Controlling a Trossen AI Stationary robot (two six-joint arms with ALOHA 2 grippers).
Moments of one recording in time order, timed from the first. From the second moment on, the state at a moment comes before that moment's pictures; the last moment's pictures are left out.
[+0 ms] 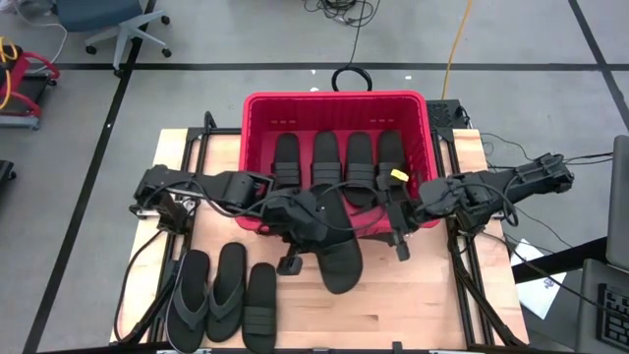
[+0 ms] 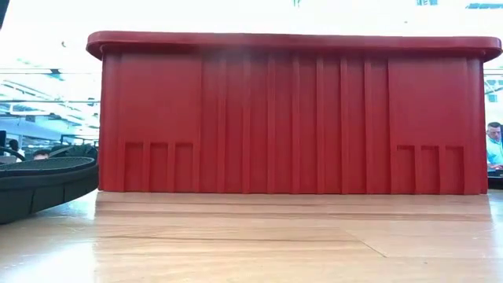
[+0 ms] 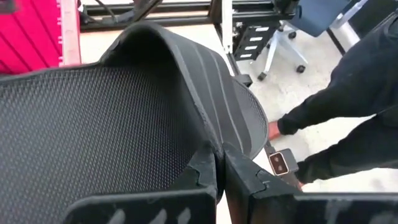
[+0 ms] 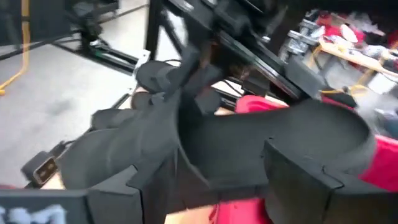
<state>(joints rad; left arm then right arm) -0.22 1.80 2.02 -0.95 0.22 -0.09 0.31 1.16 1.28 -0.37 0.09 -0.21</state>
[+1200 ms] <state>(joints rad) -0.10 1.85 2.04 -0.92 0.29 -0.05 0.16 1.27 1.28 -0.44 -0.32 -0.15</state>
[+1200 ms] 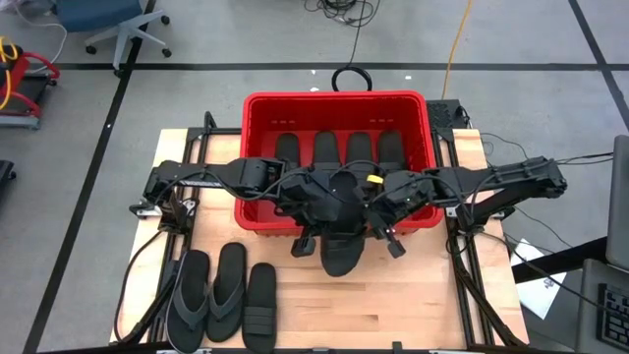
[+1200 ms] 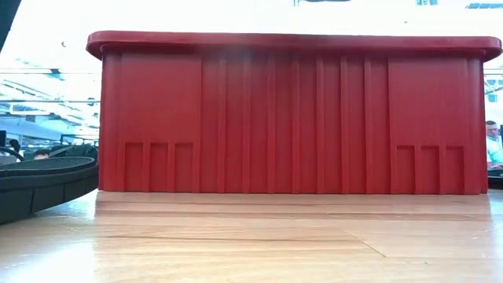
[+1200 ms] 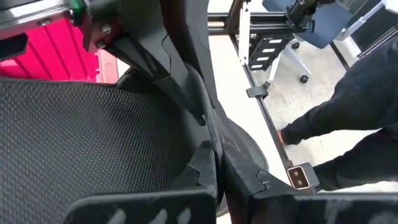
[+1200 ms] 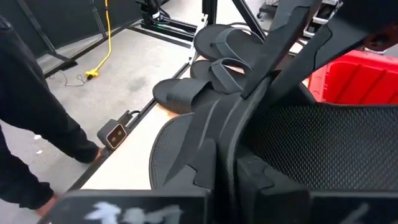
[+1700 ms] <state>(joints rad) -0.20 1.72 2.04 -0.74 0.10 -0.03 0.08 1.17 1.28 -0.72 -0.35 -0.21</state>
